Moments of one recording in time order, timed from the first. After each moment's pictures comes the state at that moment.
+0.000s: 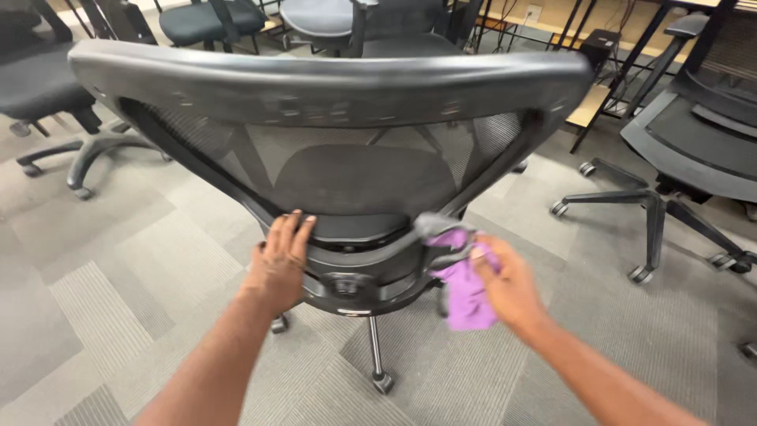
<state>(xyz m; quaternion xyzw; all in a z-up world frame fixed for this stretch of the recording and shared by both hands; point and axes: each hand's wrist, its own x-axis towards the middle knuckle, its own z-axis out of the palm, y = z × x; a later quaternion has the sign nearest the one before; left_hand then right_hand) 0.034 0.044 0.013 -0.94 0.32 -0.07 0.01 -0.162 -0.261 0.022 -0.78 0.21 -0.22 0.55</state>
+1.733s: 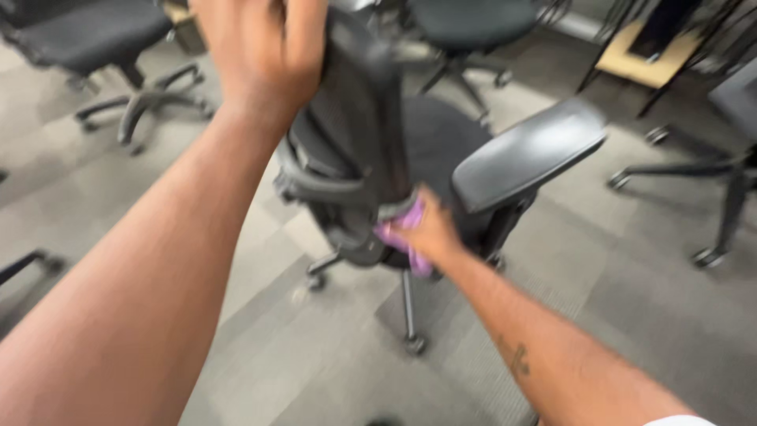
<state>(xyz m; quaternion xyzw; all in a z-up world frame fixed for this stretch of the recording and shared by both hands) 0.109 0.044 0.196 -0.58 0.42 -0.68 -0.13 -0.024 -0.137 0.002 -0.86 0.12 -0.22 0.44</state>
